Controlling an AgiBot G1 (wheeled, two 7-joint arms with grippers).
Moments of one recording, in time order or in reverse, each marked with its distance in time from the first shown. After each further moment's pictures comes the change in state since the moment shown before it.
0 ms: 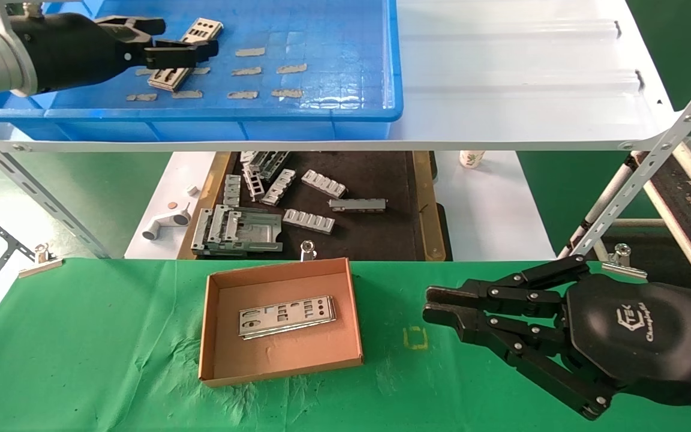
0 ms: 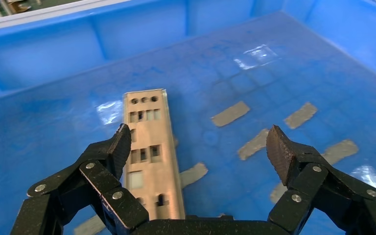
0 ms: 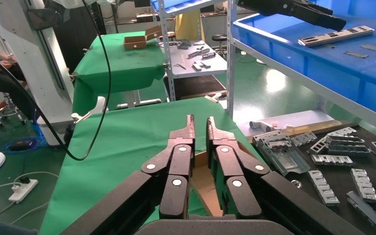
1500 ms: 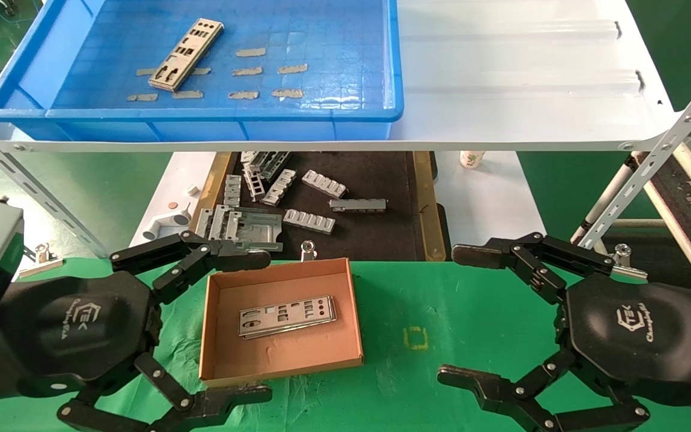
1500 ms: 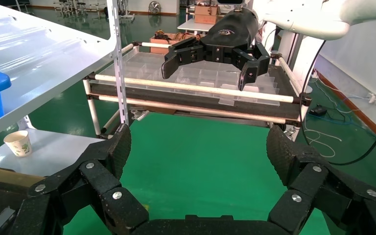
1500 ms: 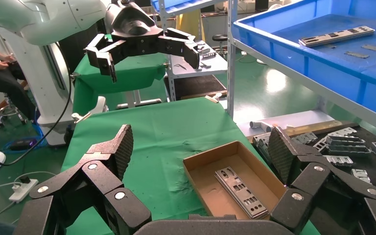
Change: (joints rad) left arm 0.848 -0.446 -0.234 -1.127 -0.597 0.529 -0.082; right arm 0.000 0.000 0.000 0.000 0.000 0.000 0.000
